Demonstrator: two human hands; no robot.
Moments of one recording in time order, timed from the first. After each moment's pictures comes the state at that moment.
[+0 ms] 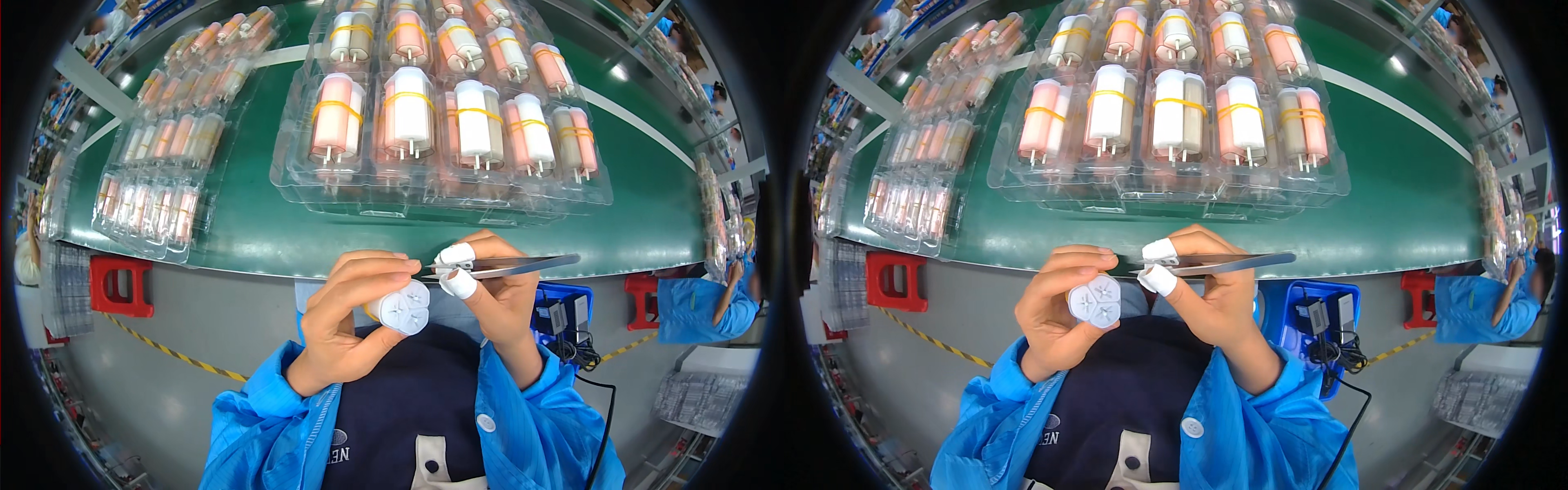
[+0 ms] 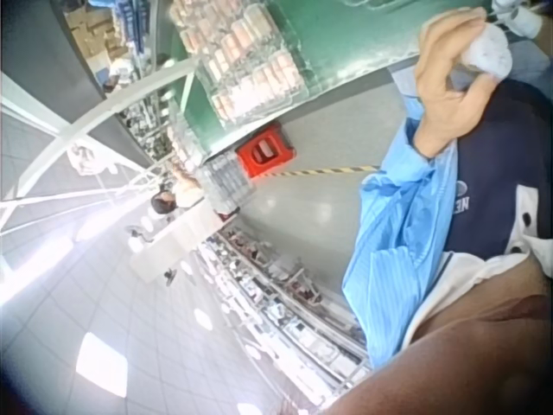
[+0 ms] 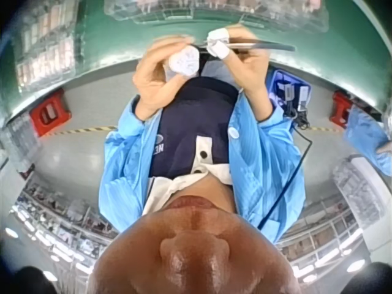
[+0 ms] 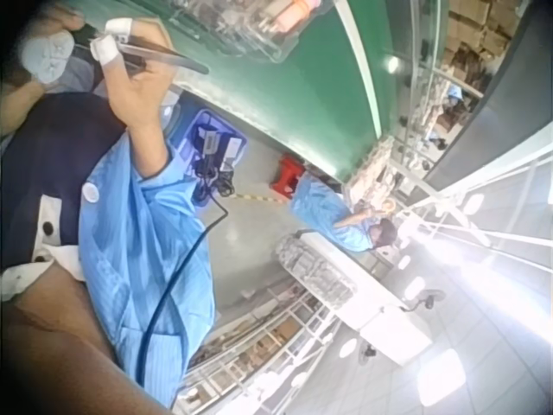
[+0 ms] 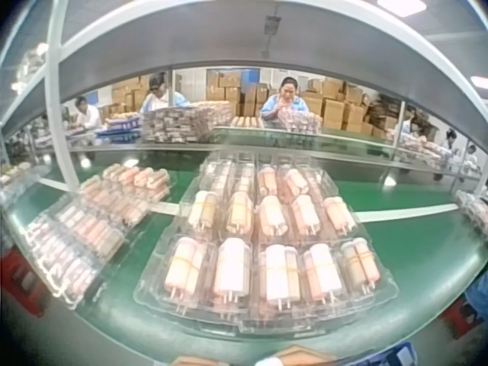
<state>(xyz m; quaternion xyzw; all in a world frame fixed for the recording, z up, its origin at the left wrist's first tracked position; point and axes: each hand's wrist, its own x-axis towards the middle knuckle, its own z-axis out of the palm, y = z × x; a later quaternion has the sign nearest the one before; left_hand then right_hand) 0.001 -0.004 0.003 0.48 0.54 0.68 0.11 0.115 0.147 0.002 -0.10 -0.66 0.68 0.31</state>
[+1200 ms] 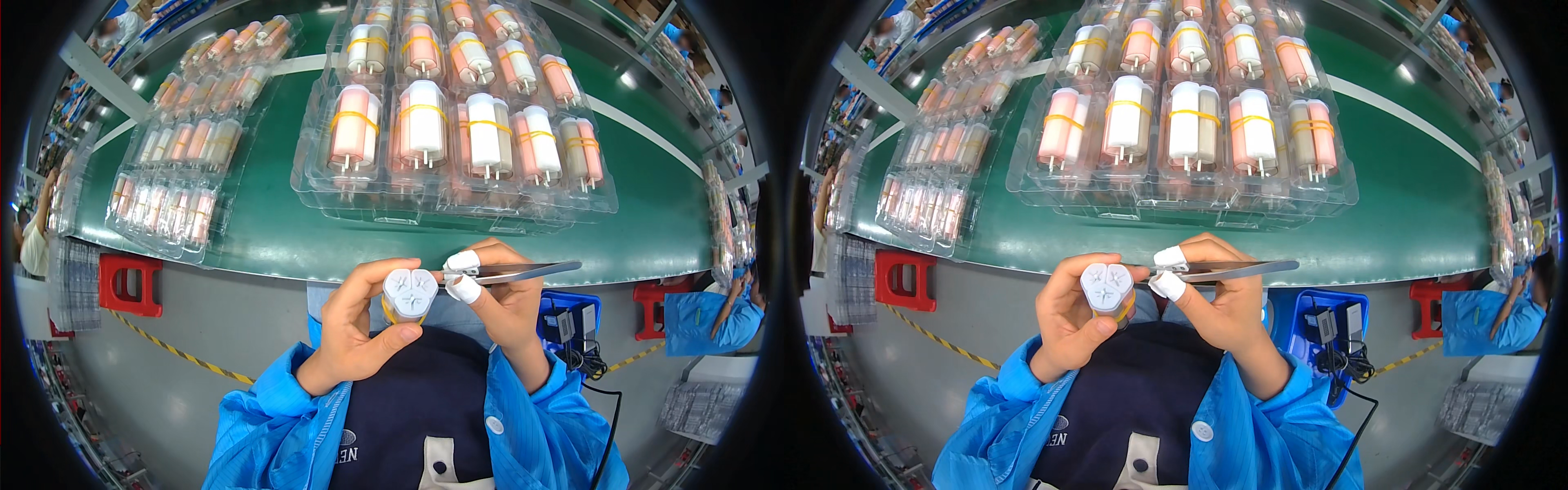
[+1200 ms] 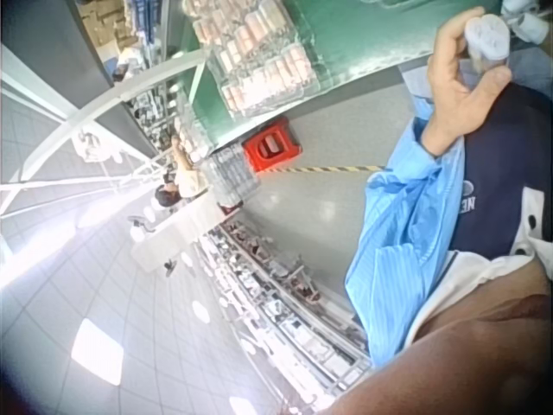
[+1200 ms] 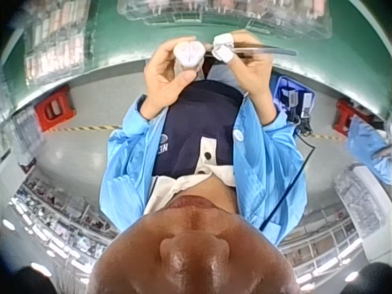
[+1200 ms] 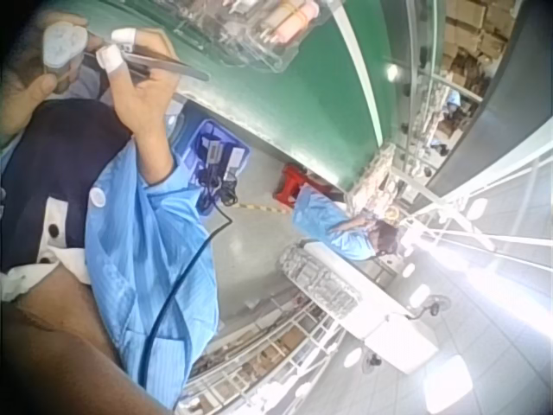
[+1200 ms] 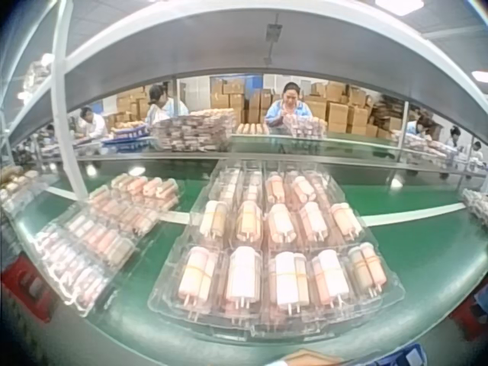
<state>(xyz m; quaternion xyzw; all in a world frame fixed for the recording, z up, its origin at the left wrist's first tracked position) 0.006 -0.012 0.002 0.39 0.52 0.70 0.29 0.114 0.146 -0.001 -0.10 -0.67 0.67 0.31</state>
